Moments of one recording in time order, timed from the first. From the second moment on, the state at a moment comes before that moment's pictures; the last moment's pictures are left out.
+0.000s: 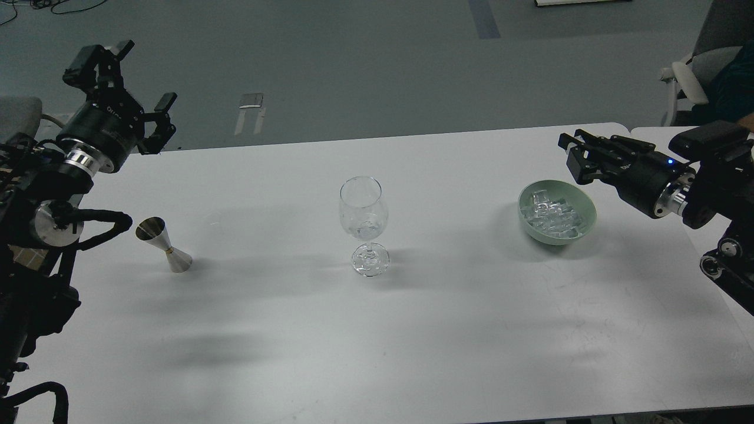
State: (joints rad) left arm -0.54 0.42 -1.42 -0.99 0.63 -0.35 0.00; right arm 0.47 -0.70 0.91 1.37 -1.99 0.05 0.18
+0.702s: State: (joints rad) left arm -0.54 0.41 -1.42 -0.99 0.64 -0.35 0.00; right arm 0.77 -0.56 0.71 1.58 -2.10 0.22 0.16
